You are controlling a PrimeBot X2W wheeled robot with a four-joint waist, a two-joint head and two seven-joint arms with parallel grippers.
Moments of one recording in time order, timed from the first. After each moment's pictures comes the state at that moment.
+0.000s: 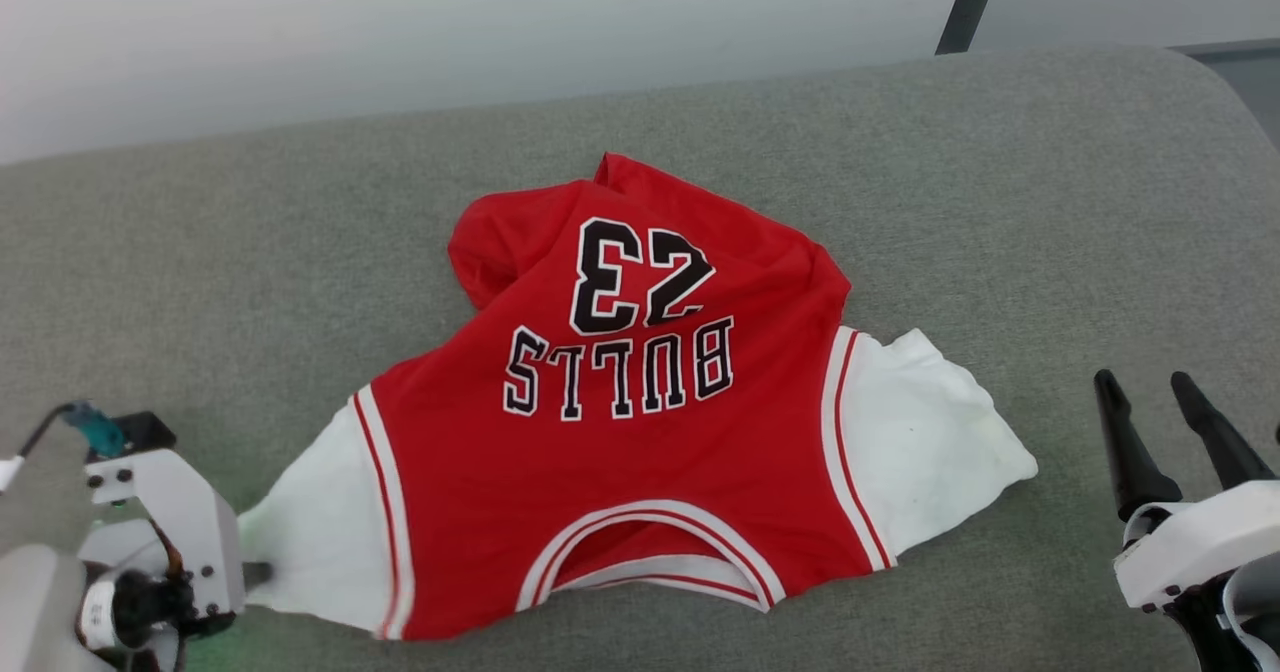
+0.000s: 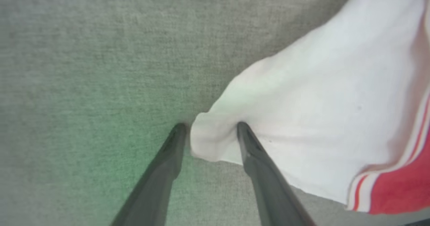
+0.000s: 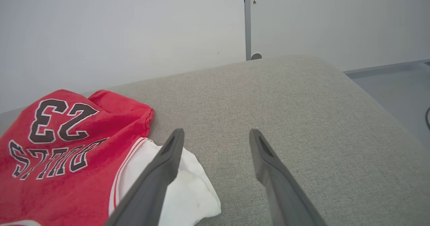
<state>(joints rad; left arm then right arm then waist) -0.35 0.55 -0.18 0.48 -0.74 0.04 0.90 -0.10 -0.16 -0.12 -0.04 0.36 0.13 0.19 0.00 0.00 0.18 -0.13</state>
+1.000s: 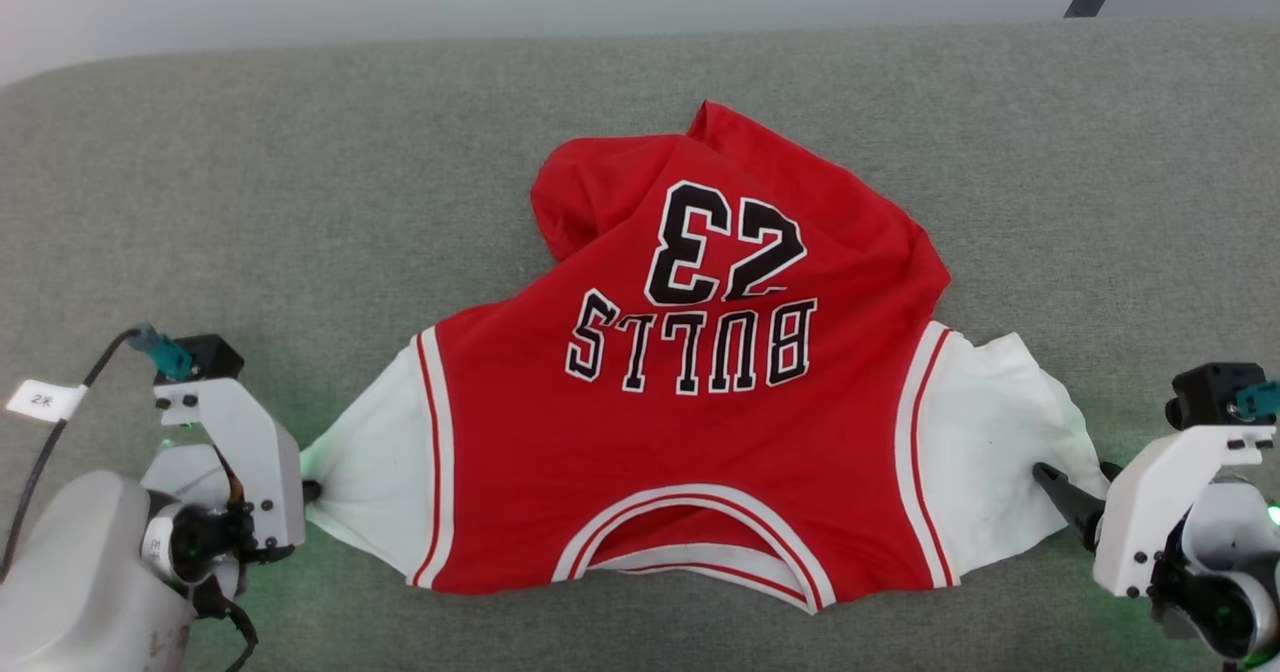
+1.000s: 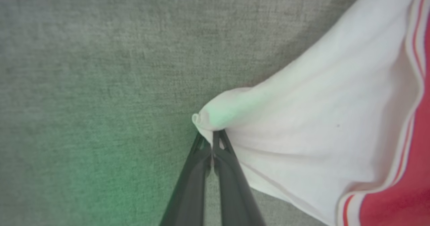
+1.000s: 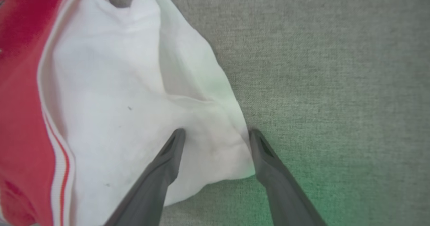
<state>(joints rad) -0.51 0.47 -0.25 0.58 -0.72 -0.04 0.81 -0.25 -0.25 -0.02 0.21 0.43 0.13 0.71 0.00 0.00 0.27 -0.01</state>
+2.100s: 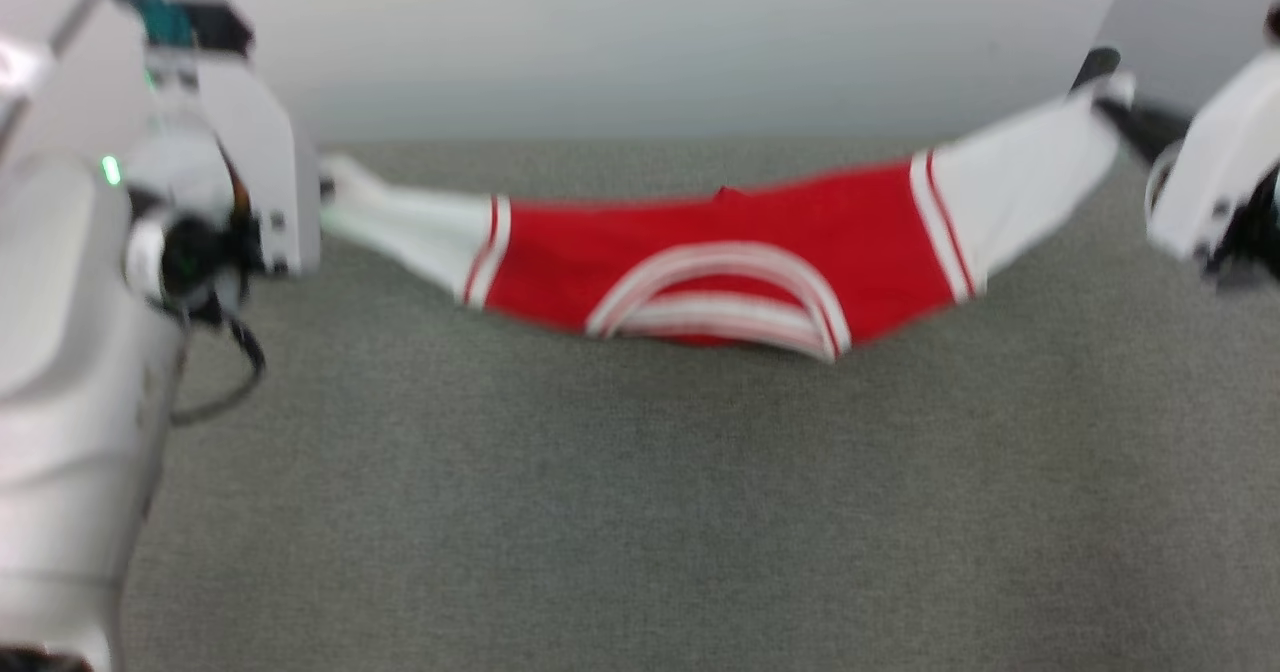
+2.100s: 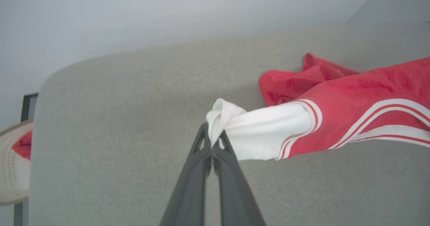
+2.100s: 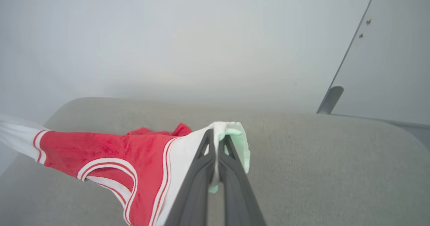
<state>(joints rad) -0.98 0.46 -0.34 0.58 -0.66 -0.09 0.87 -0.79 -0.29 0.02 0.26 0.54 0.13 0.79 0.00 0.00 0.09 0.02</state>
